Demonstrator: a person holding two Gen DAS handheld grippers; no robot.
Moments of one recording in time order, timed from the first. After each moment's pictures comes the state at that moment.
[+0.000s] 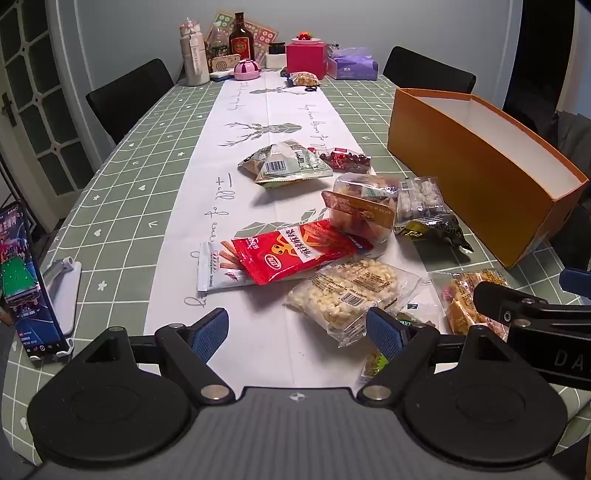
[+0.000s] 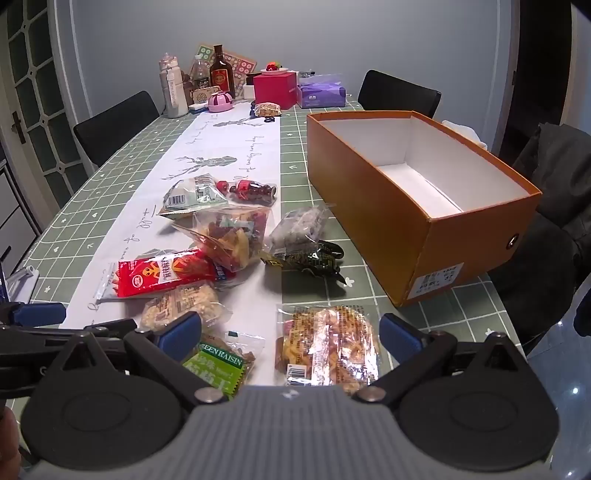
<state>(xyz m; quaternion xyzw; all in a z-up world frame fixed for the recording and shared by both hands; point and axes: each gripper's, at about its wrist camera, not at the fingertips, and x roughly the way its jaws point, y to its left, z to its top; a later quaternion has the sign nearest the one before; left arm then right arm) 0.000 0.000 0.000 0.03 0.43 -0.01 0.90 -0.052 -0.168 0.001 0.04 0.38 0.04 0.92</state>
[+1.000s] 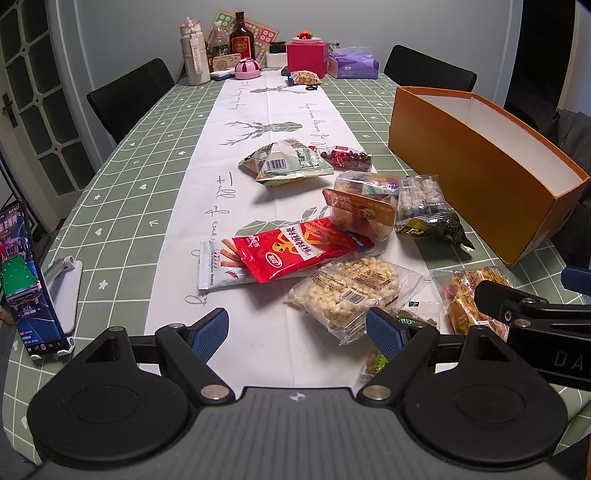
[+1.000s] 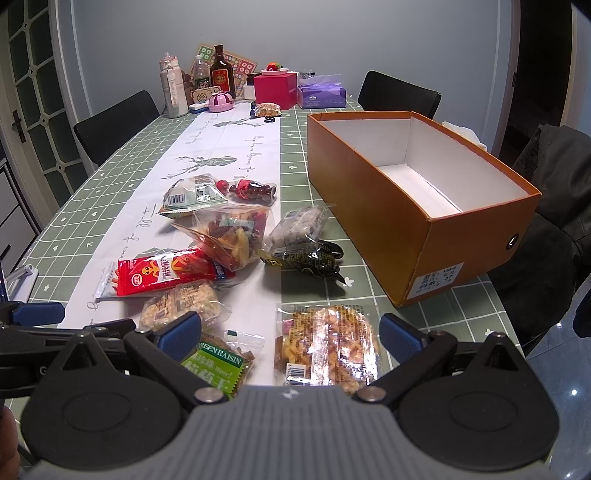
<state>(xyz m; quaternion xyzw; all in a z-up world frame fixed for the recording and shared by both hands) 0.000 0.000 0.000 0.02 0.43 -0.01 0.90 -0.053 -0.166 0.001 0.04 0.38 0.04 0.92</state>
